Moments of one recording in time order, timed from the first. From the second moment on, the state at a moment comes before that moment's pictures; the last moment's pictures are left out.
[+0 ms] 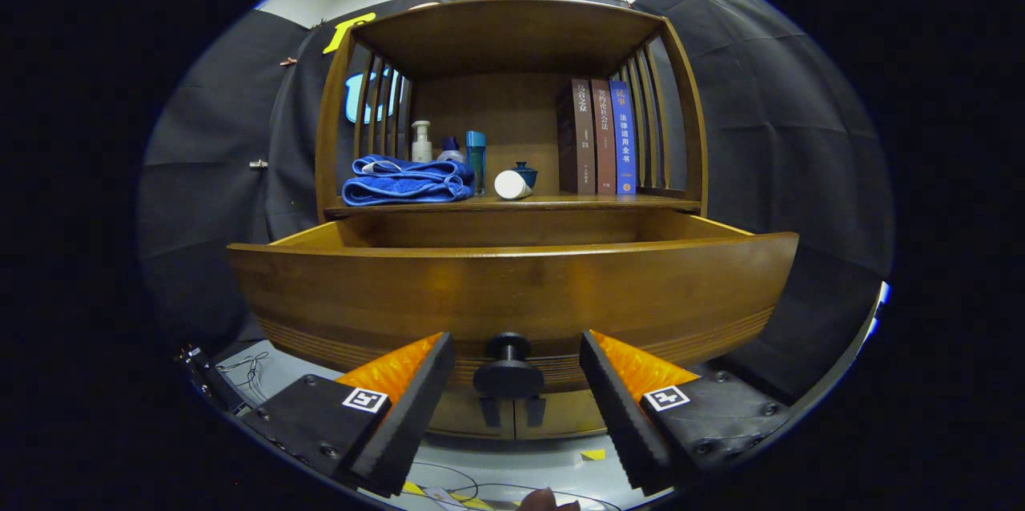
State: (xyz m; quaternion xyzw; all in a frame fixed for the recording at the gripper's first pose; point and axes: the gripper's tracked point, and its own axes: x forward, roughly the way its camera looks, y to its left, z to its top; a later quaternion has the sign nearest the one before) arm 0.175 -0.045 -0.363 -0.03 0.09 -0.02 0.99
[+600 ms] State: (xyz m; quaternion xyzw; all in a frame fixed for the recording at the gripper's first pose) arm 0.222 -0.042 -0.353 -0.05 0.08 -0.02 1.00
